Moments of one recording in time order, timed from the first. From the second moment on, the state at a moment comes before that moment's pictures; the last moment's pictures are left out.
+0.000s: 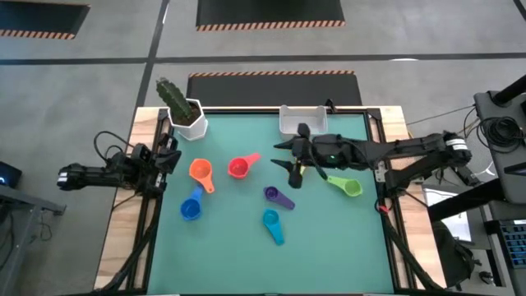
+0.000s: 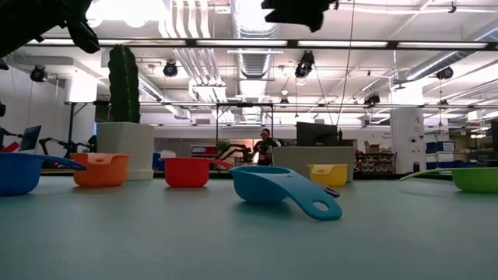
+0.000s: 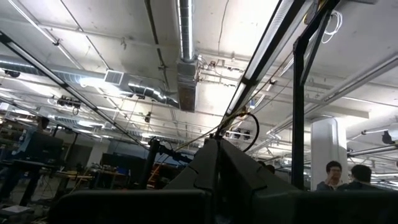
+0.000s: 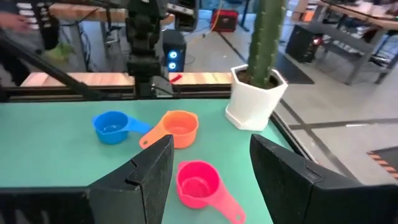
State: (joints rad) left arm -0.02 0.12 0.02 0.79 -0.10 -0.15; right arm 0.01 1.36 1.10 0.00 0.20 -0.06
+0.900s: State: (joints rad) left arm -0.02 0.12 0.02 0.80 -0.10 -0.16; right arm -0.10 1.84 1.49 -0.31 -0.14 -0.62
